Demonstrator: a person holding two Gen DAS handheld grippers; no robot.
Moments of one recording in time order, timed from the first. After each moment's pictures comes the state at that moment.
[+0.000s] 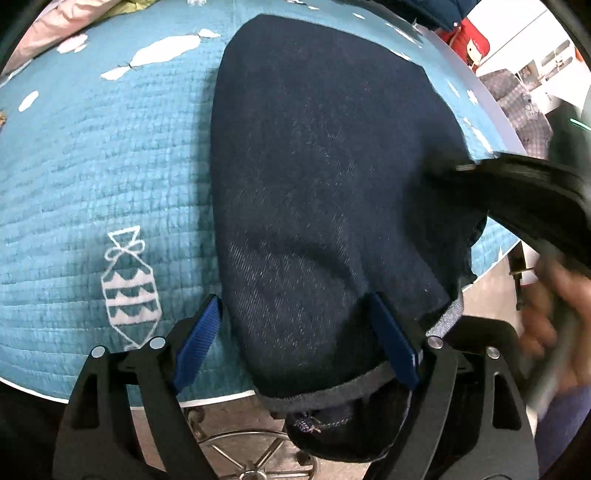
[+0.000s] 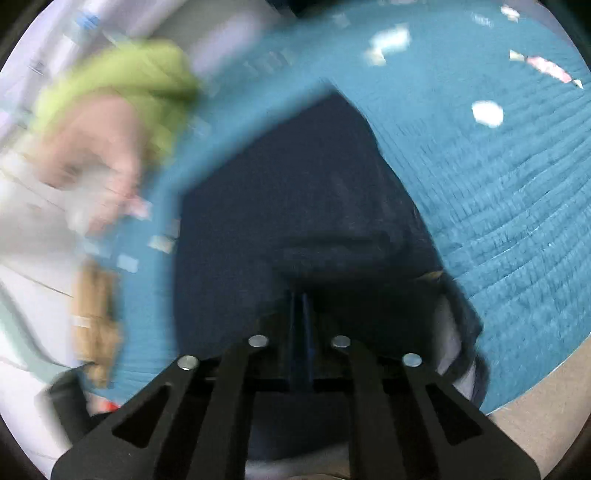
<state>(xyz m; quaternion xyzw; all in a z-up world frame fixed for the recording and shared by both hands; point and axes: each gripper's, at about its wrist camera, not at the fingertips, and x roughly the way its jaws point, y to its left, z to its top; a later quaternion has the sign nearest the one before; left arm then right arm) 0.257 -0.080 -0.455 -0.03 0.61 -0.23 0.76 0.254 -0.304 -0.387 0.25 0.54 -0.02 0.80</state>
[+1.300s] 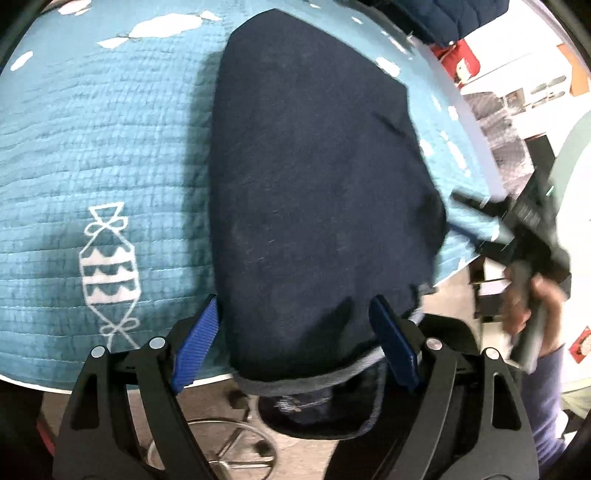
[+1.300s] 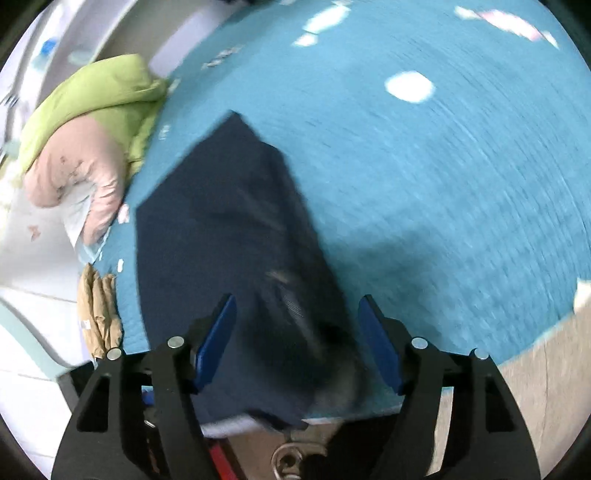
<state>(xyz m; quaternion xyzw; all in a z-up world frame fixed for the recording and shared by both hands) 0.244 -0.051 -0.450 -0.12 0.62 -0.28 0.72 0.199 -0.397 -0.375 0.35 0.55 0.00 0.76</state>
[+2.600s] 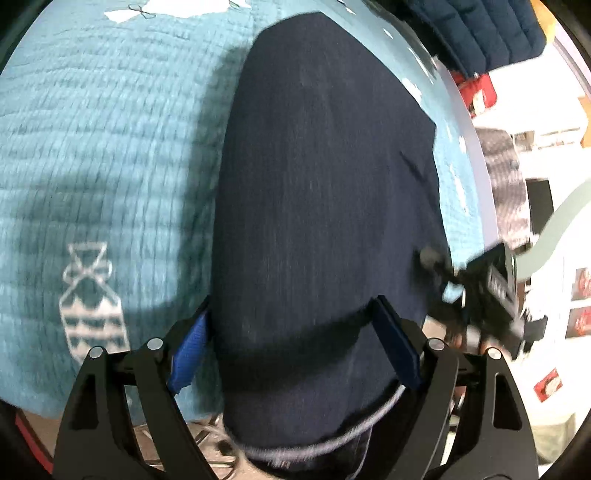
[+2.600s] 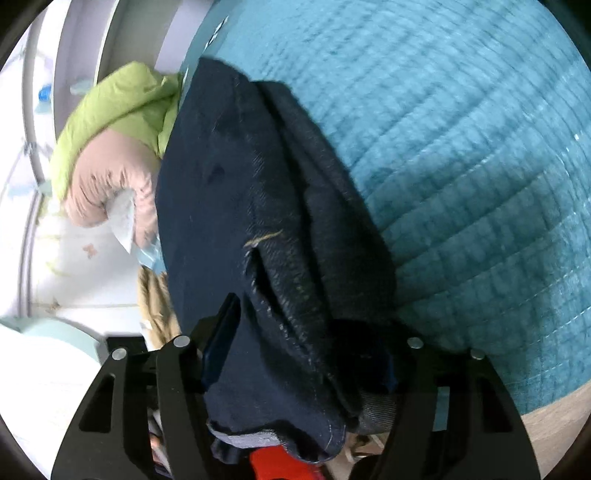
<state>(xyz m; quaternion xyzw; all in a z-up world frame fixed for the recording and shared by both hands) 0.304 -0.043 -0.463 -0.20 0.64 -0.24 0.70 0.215 -0.384 -0.441 0.46 0.54 0.10 0.69</state>
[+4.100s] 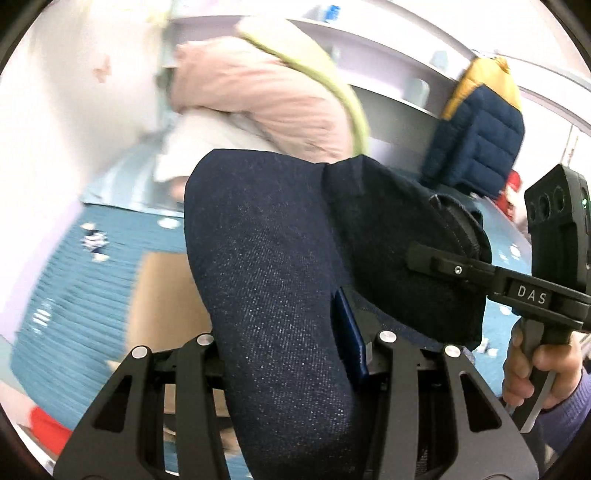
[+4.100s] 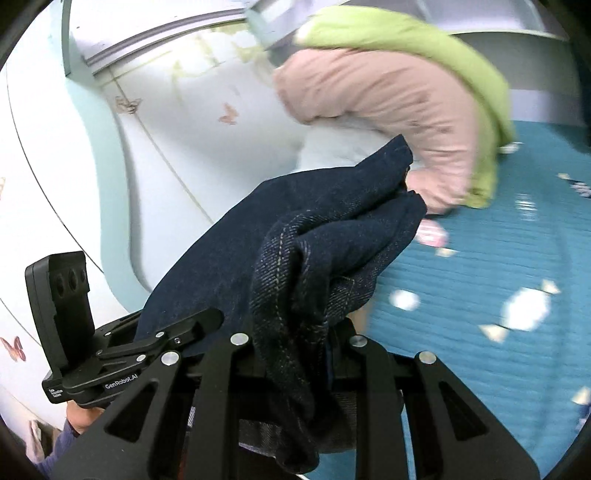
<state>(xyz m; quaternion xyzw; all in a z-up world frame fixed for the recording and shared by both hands) 0.303 0.337 -0.211 -0.05 0.35 -0.10 0.93 0.345 0.121 -0.210 0.16 0.37 0.36 0.85</state>
